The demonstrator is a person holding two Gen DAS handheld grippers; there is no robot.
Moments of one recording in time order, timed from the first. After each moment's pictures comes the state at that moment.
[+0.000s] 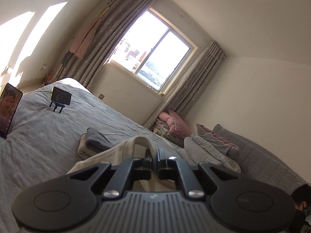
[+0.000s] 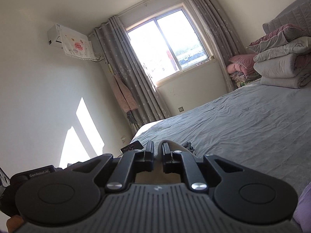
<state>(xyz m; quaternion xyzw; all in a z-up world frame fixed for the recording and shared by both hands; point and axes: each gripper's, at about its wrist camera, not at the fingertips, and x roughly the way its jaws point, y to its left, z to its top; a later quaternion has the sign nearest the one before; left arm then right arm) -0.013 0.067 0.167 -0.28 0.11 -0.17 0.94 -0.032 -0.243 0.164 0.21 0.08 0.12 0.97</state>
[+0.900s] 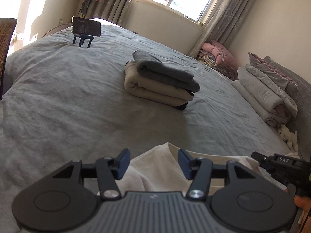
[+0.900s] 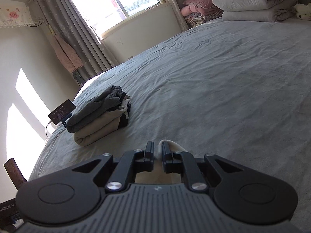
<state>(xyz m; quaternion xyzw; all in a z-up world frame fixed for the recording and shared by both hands) 0.145 0.068 0.017 -0.17 0.34 -0.11 0.92 0.137 -0.290 0.007 0.24 0.27 0.01 0.93</state>
